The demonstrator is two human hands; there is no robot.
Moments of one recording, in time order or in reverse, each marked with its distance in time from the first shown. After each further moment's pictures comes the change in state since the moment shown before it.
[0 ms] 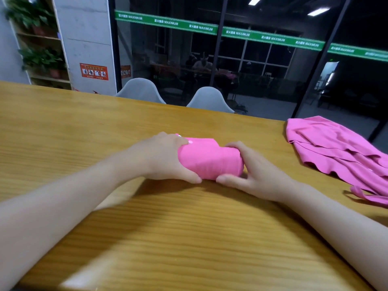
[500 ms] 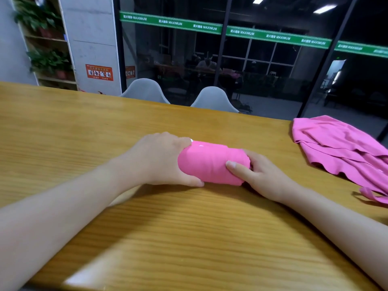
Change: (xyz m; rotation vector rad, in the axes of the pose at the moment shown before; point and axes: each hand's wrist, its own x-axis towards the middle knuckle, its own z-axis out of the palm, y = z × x) left_hand -0.012 -0.005 0.002 0.256 0.139 0.102; right_hand 0.002 -0.003 0.010 0.309 0.012 0.121
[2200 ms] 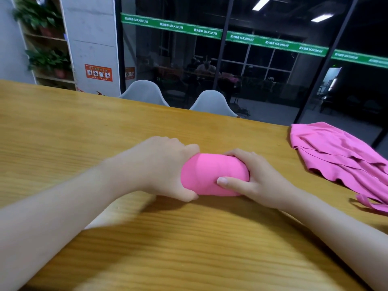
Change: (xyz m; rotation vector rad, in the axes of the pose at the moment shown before) left_hand -0.012 0.009 -0.018 0.054 -0.014 0.155; right_hand -0.004 -0.022 0.000 -0.219 0.019 -0.137
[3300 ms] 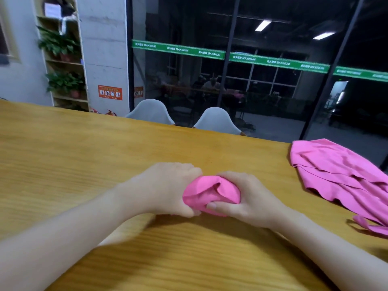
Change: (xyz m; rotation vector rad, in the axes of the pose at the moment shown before) left_hand 0.016 0.000 0.008 -0.157 -0.095 0.028; right_hand 0.006 -0.005 -0.003 0.009 -0.021 -0.143
